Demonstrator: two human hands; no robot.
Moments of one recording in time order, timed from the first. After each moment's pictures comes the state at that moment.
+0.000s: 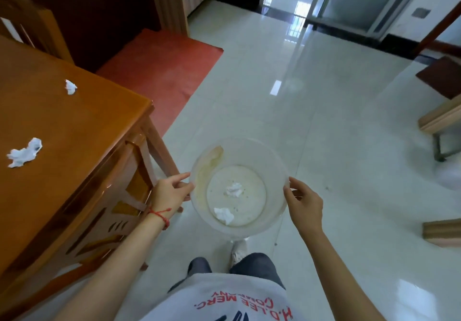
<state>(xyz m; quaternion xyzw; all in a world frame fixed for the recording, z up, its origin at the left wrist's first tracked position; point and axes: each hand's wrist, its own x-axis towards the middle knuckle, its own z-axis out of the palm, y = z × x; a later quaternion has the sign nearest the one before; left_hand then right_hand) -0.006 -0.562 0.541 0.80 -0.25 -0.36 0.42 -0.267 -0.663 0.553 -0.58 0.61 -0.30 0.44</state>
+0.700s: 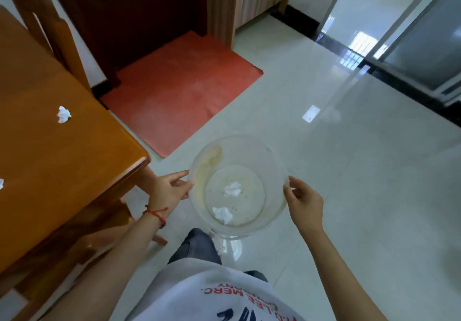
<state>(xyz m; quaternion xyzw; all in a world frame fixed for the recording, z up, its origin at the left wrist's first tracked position) 0.095 -0.783 0.542 0.82 -0.13 -0.28 0.48 -0.120 -0.957 0.549 -0.69 0.54 -0.20 0.45</state>
